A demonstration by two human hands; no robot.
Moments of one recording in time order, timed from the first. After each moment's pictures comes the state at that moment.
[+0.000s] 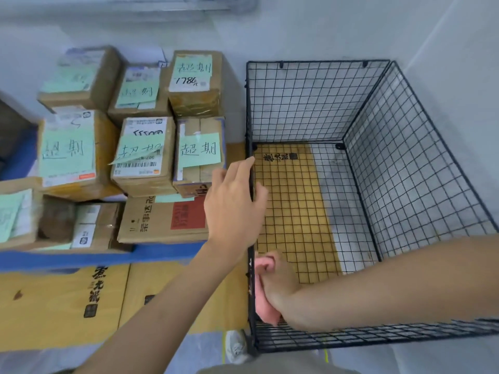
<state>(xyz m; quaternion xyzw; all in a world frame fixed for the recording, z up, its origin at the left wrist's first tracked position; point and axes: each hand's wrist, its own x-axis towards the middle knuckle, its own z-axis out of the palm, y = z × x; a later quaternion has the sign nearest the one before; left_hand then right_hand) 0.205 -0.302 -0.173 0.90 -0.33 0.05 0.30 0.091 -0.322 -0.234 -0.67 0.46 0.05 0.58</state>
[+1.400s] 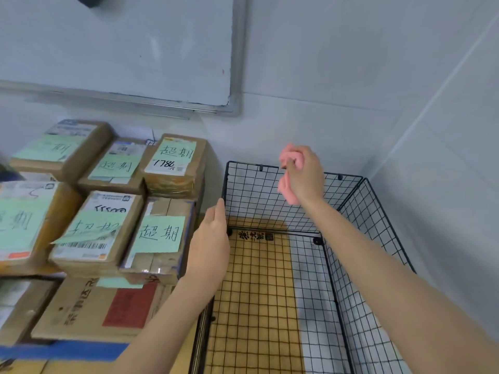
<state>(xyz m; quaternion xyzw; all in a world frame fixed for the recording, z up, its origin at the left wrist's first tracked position) 0.268 -0.395 -0.180 0.91 -0.27 0.01 0.30 0.273 -0.624 -0.146 -0.83 0.32 -0.32 0.32</state>
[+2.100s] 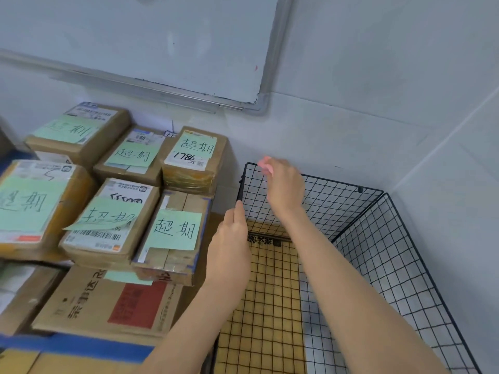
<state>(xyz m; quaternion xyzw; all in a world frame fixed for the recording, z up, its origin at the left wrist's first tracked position) 0.258 -0.394 -0.173 0.92 -0.24 -0.01 0.31 0.322 -0.571 -0.184 -0.92 0.22 -0.31 0.12</state>
